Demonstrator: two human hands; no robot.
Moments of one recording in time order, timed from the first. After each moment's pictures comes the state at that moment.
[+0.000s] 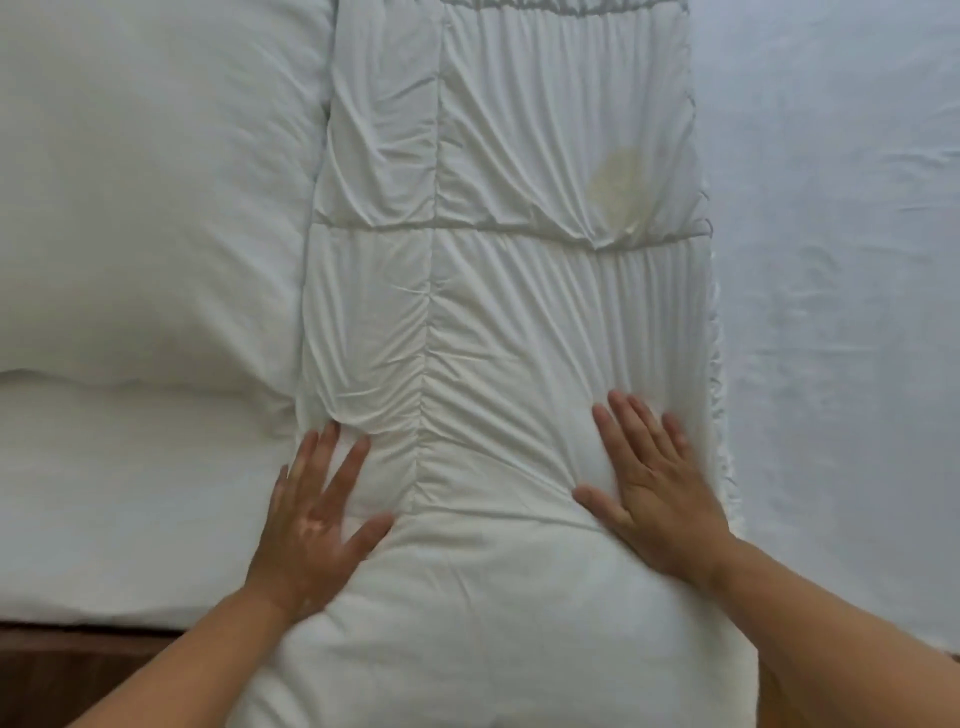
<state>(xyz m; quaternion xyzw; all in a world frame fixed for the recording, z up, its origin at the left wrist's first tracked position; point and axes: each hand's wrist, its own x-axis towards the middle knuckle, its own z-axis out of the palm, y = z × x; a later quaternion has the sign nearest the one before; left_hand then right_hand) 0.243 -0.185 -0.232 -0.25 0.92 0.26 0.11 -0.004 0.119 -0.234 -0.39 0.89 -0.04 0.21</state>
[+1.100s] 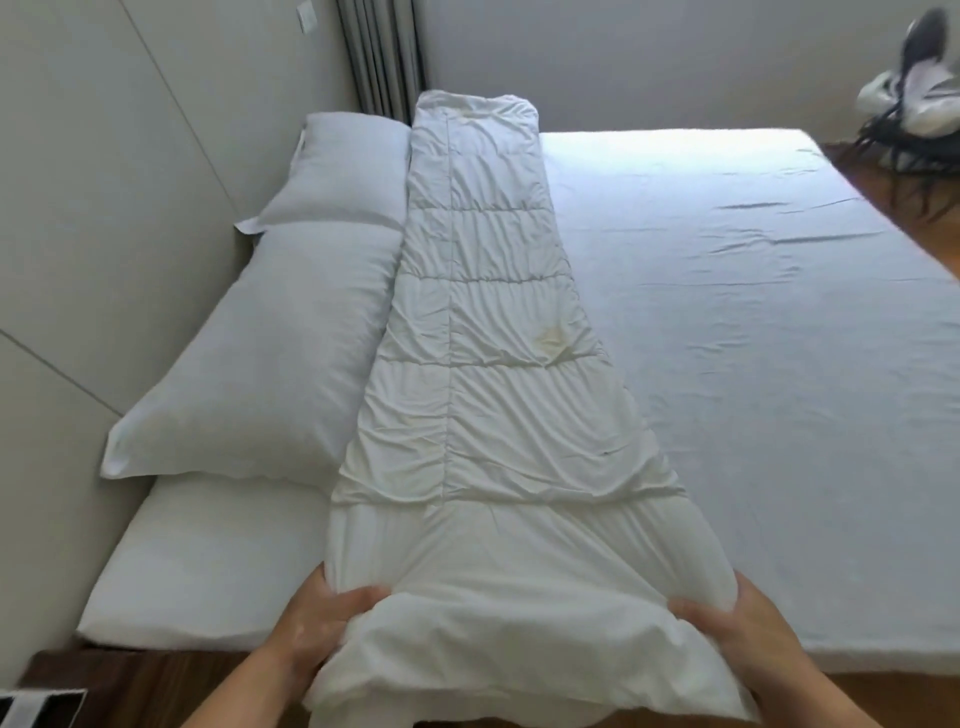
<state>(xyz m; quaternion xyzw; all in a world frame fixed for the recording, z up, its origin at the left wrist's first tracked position) 0.292 -0.098 0.005 -0.48 0.62 0.62 0.07 0.088 0.270 0.014 0.08 0.84 -0.44 0.30</state>
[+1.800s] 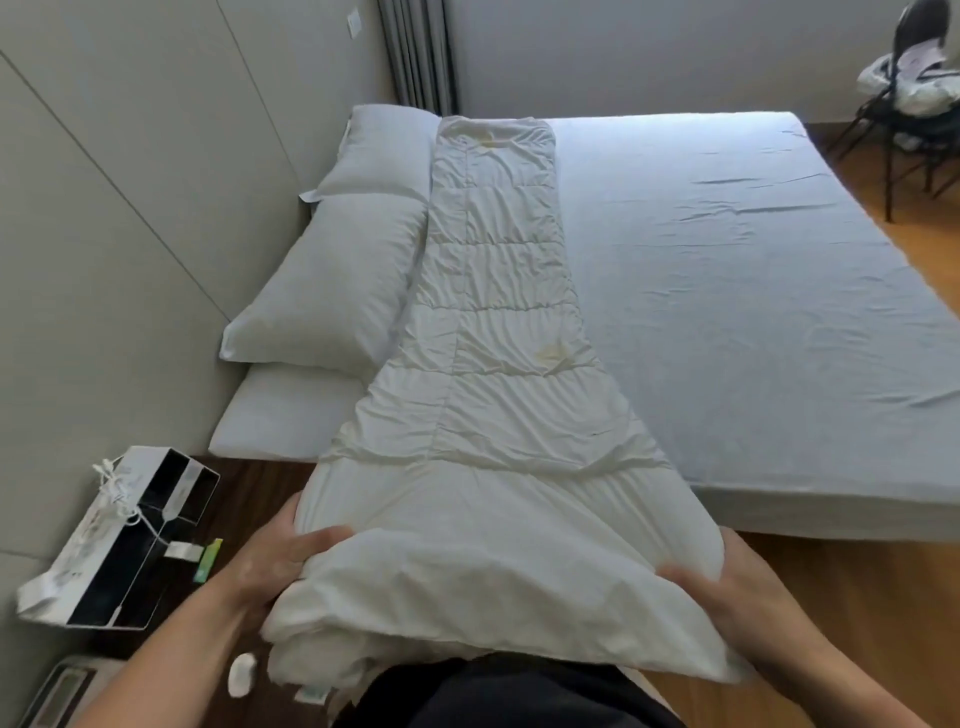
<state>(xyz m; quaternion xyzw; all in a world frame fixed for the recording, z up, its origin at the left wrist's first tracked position) 0.511 0.087 0.200 -0.42 0.67 0.61 0.05 0.290 0.469 0.219 -0.06 0.83 -0.44 0.33</state>
